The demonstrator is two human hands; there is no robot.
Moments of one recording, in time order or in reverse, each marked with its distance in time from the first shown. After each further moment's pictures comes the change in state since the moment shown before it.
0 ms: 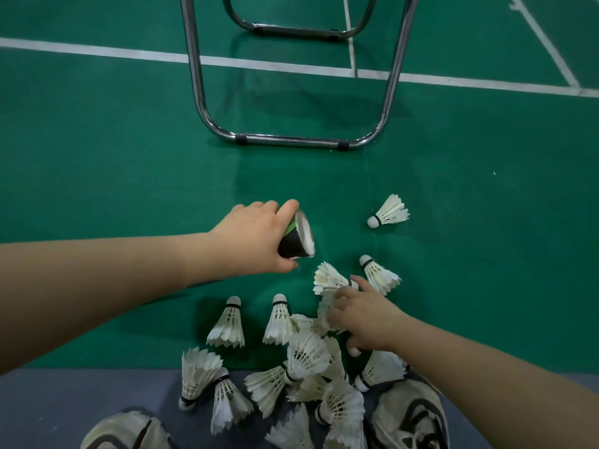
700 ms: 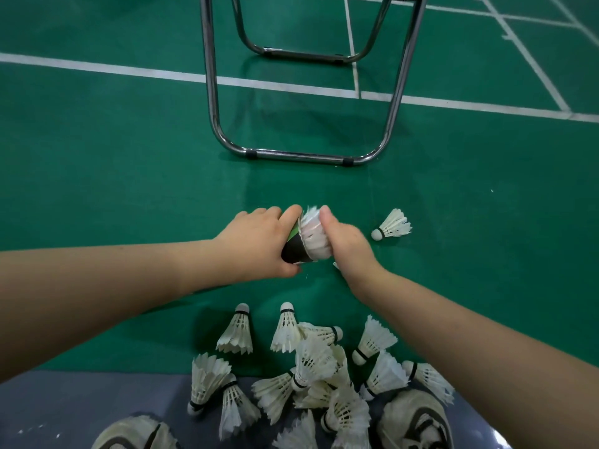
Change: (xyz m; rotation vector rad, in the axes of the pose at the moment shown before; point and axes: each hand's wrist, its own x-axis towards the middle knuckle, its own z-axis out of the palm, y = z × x) left_hand -0.012 -0.005 -0.011 -0.051 0.069 -0.016; right_hand 0.003 -0.023 -0.135 1.718 0.777 0.369
